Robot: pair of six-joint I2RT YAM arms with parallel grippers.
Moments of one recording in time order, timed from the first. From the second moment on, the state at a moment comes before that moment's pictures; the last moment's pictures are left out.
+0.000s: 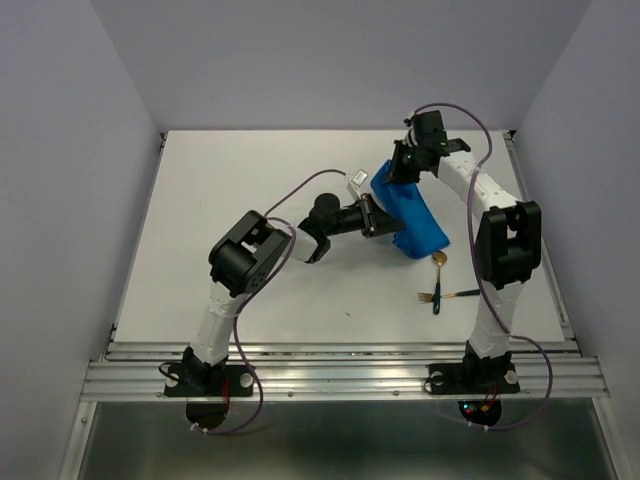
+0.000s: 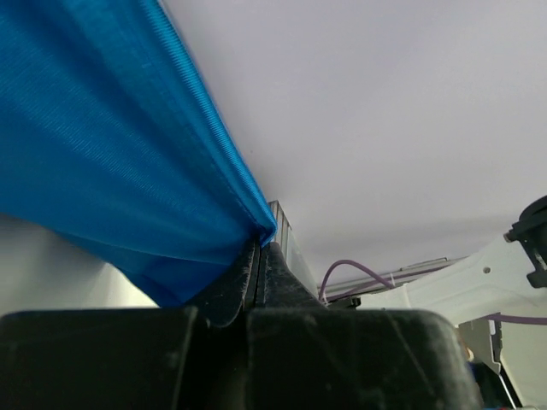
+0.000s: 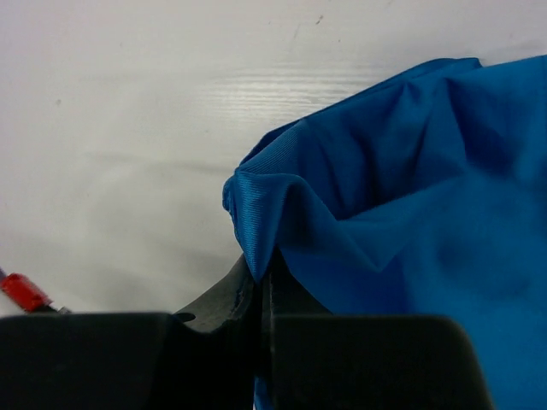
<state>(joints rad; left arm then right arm) -0.72 2.22 1.22 1.08 0.66 -1.24 0.22 2.00 1.77 -0.60 -0.22 0.41</state>
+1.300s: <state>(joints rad) -0.67 2.10 0.60 1.23 0.56 -1.37 0.63 2.18 1.73 -0.61 0.14 0.39</state>
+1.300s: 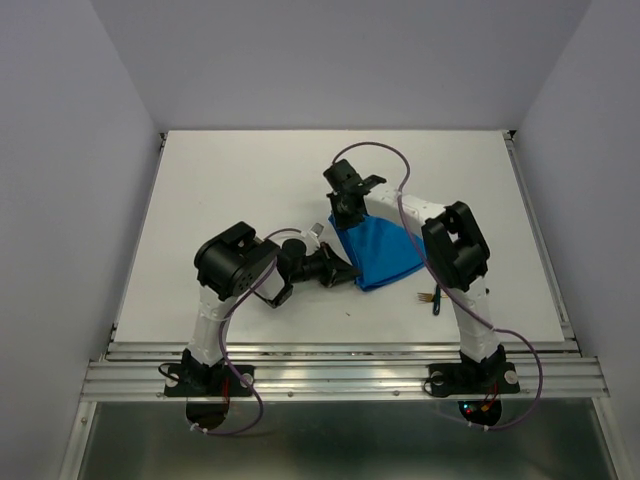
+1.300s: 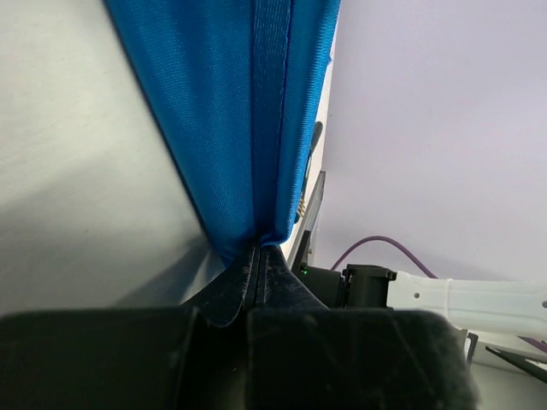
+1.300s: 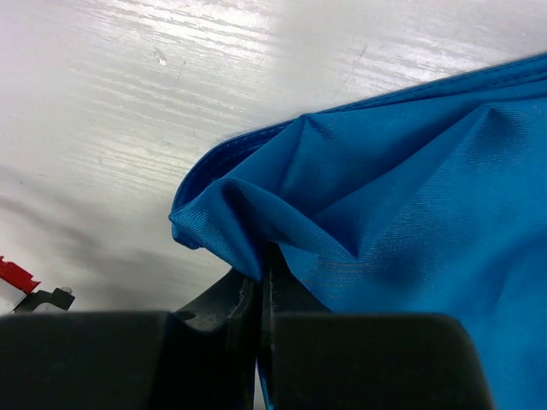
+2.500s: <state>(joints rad) -0.68 1.35 0.40 0.85 0.42 -1.00 0.70 2.27 1.85 -0.50 0.19 0.39</state>
